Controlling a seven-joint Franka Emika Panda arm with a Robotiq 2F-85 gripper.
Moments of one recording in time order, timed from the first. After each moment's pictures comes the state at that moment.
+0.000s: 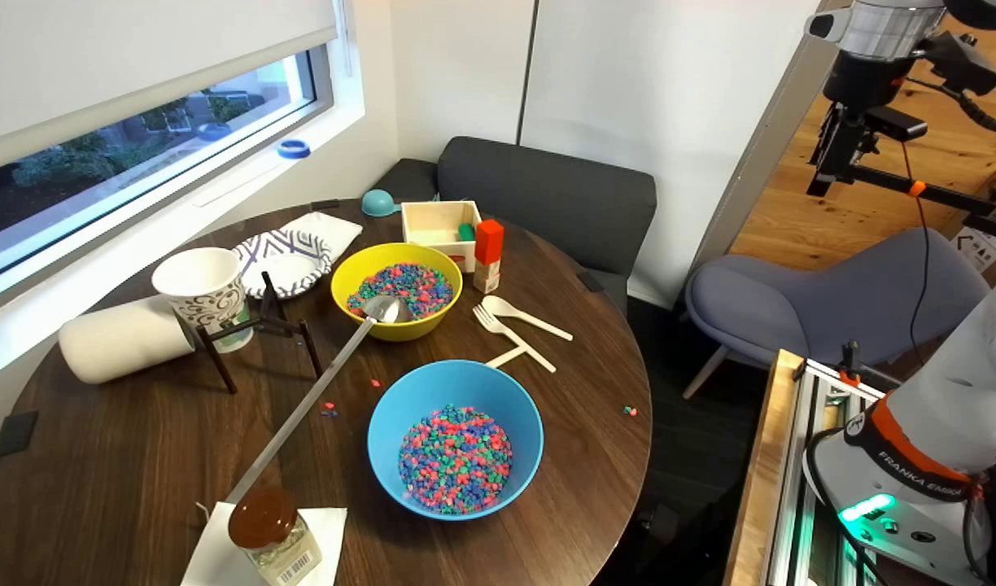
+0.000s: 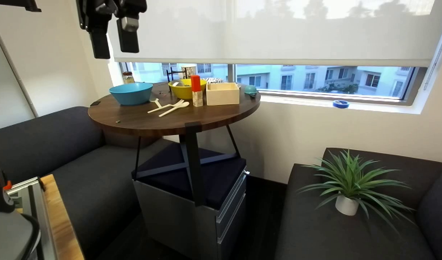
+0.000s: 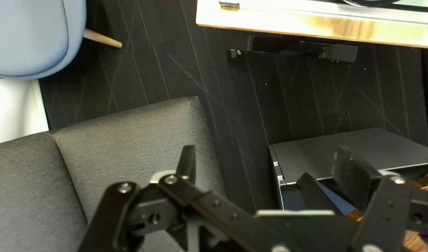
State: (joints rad) arm -0.16 -0.84 -0.19 -2.57 -0.32 1.67 -0.36
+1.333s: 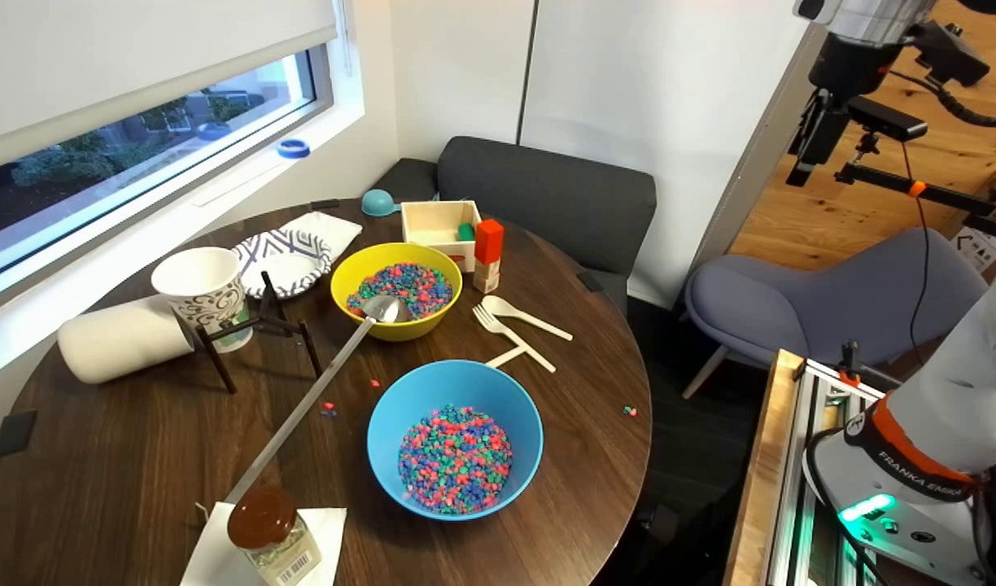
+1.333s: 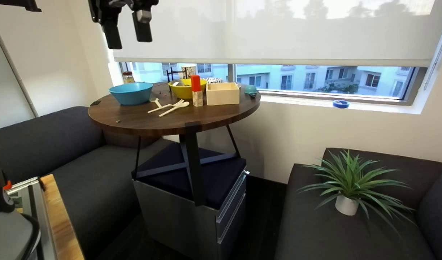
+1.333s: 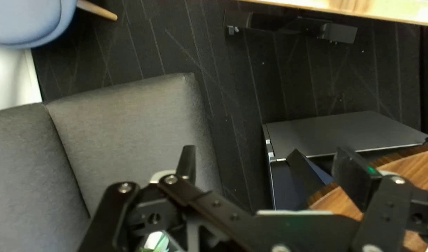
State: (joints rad) arm -0.09 -0.82 -0.17 -2.54 -0.28 1.72 -0.33
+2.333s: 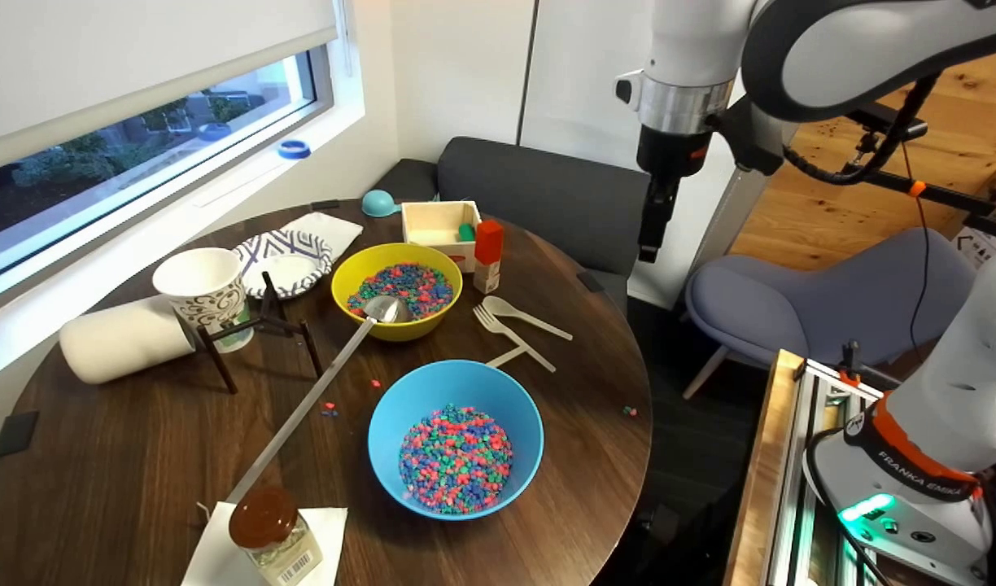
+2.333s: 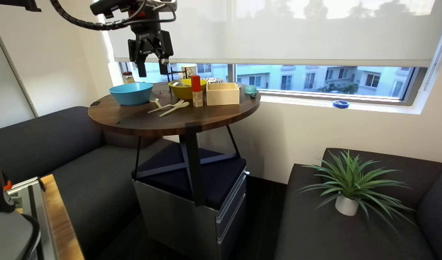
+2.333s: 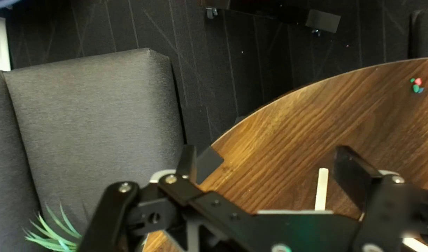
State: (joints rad) arm 0.08 -0.36 0.11 -2.40 -0.15 1.93 0.00
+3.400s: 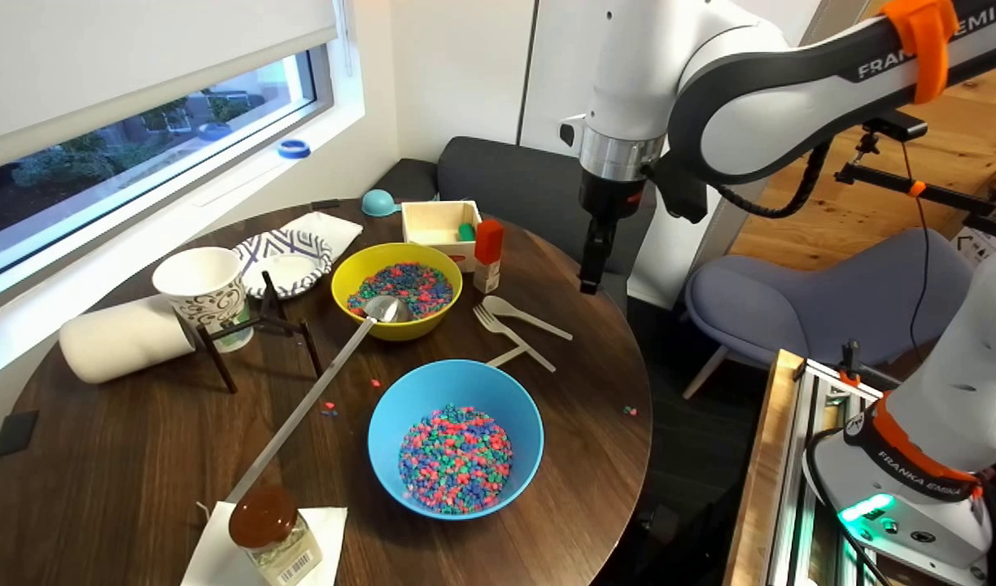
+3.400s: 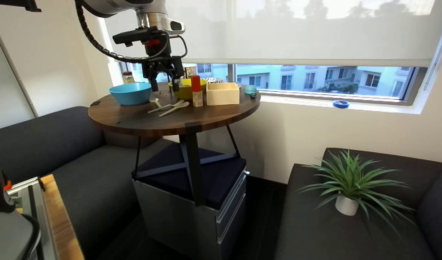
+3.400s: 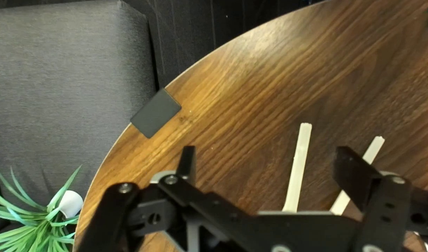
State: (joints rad) arm 0.11 -0.17 0.13 -2.38 -0.12 2.17 -0.02
